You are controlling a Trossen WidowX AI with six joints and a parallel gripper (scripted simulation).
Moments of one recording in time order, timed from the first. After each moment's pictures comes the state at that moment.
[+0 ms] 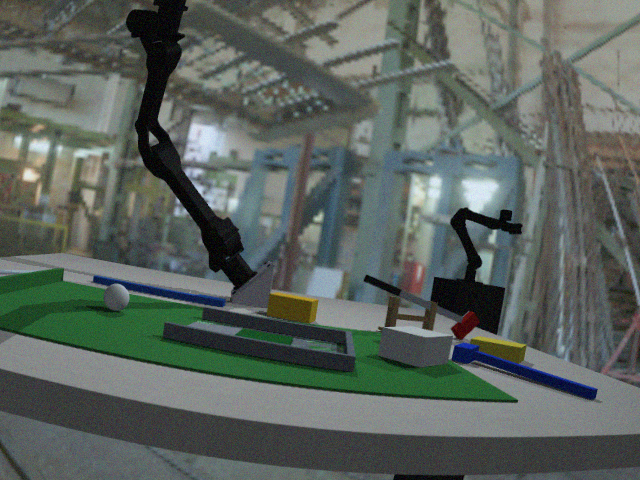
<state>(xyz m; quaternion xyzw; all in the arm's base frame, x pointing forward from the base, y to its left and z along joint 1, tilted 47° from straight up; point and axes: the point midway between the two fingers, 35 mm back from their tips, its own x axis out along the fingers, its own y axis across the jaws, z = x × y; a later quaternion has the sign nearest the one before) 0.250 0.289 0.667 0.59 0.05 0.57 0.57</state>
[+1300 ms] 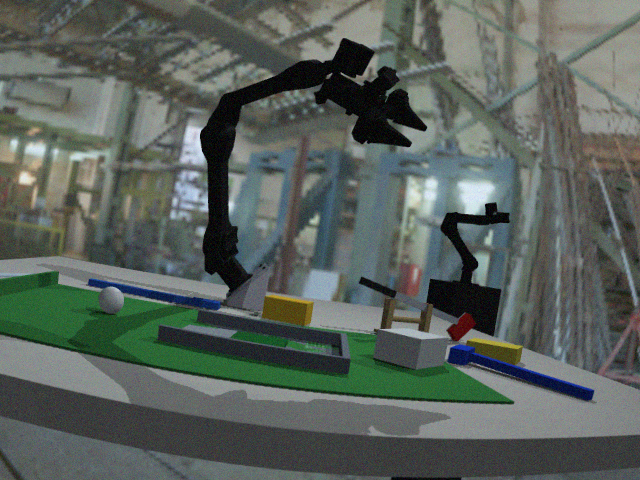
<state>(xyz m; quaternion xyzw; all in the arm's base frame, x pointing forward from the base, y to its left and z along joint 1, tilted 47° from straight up) 0.369 0.391 0.082 -0.14 0.51 0.24 0.81</state>
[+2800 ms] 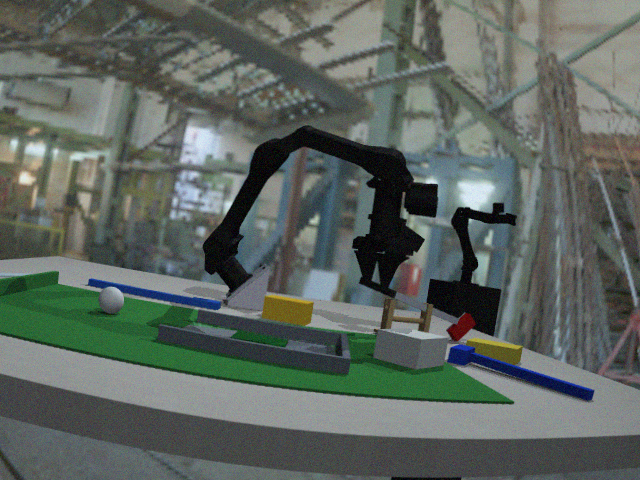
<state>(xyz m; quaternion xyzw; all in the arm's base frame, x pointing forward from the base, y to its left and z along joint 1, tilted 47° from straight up) 0.262 0.214 -0.123 -0.63 0.67 0.28 0.26</state>
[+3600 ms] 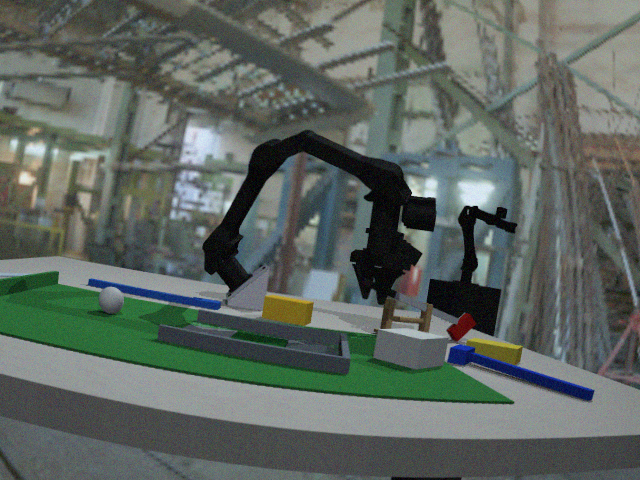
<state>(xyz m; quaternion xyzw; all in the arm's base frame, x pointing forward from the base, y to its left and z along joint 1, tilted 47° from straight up) 0.261 0.193 -0.142 -0.63 0.68 0.28 0.26</state>
